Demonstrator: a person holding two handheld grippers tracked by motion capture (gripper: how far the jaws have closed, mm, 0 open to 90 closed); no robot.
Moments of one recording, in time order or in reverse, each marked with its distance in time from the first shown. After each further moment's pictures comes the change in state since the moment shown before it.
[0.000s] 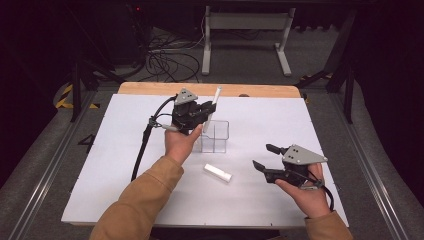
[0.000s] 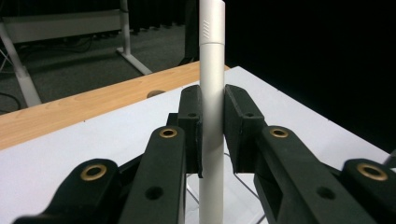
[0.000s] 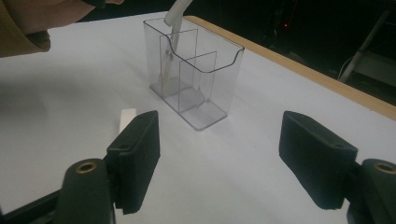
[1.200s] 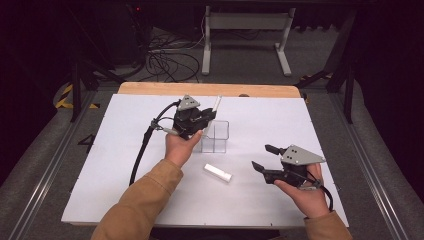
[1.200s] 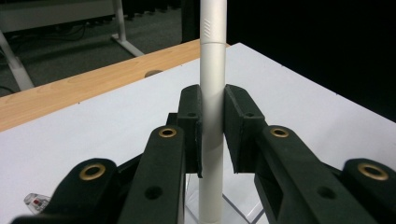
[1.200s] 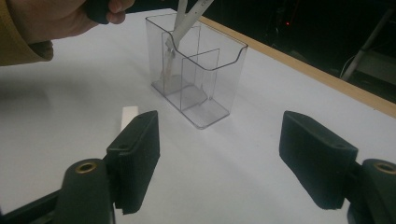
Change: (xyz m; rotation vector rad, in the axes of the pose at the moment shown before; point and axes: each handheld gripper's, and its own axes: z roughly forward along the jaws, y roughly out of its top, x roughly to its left) left arm 0.005 -0.019 0.009 0.072 -0.018 0.040; right arm 0.002 -0.001 0.002 0.010 0.006 -0.004
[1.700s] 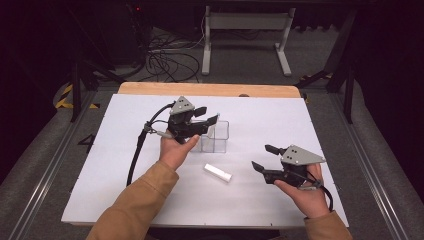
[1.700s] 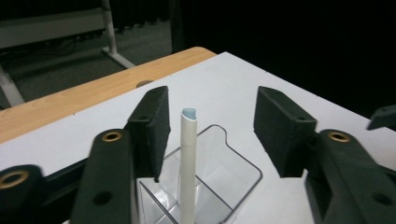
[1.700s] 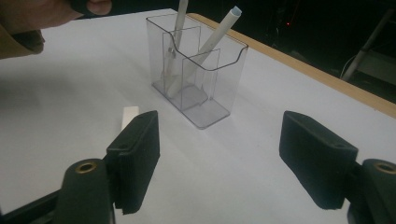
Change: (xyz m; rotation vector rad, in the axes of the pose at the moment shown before) left arm -0.005 -0.001 -0.028 -0.058 -0.051 0.038; right arm 0.000 0.000 0.000 0.000 0.001 0.000
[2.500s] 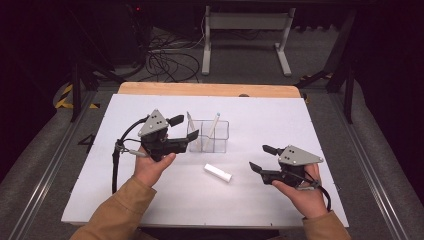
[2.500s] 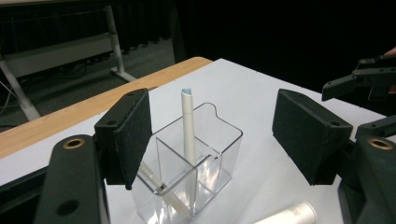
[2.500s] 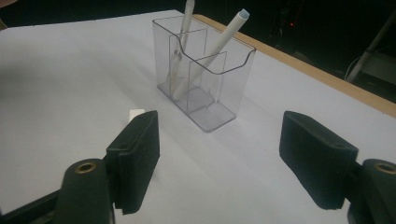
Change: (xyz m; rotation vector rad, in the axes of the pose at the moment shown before) left arm -0.010 -0.020 -0.073 -0.053 0.020 0.081; right arm 0.005 0.003 0.003 -0.001 0.013 -0.002
